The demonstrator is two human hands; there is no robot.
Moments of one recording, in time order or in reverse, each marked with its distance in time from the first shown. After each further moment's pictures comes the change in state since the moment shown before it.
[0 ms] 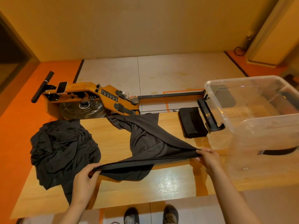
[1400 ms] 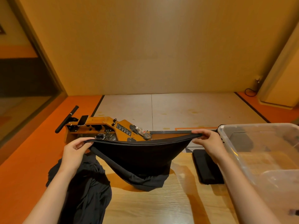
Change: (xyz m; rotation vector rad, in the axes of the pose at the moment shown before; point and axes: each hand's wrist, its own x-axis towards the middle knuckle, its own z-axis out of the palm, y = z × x) left_hand 0.146 0.091 -0.116 -0.494 0.213 0.081; right_hand -0.048 -0.175 0.095 -0.323 -0.419 -0.800
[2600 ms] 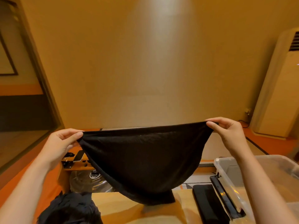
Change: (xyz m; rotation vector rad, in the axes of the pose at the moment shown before) left_hand 0.052 0.135 -0.048 -0.174 -0.158 0.200; right_hand 0.006 -0.136 -0.063 0.073 0.176 -0.532
